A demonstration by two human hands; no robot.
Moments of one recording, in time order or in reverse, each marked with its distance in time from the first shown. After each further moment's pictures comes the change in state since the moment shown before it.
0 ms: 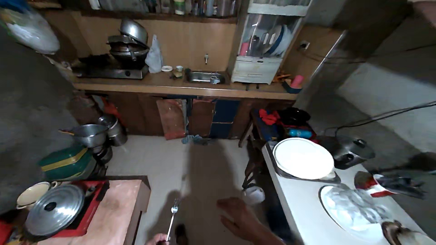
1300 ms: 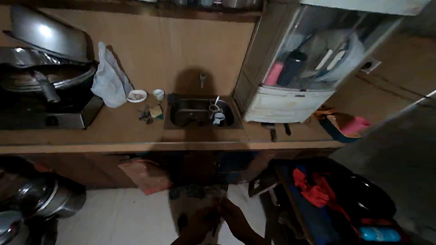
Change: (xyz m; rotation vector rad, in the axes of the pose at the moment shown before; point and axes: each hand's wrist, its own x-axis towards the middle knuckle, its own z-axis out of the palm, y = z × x) left_hand 0.735 0.448 -0.015 -0.149 -0.540 0.251; right_hand 0.604 0.456 -0.073 0.653 0.093 0.580
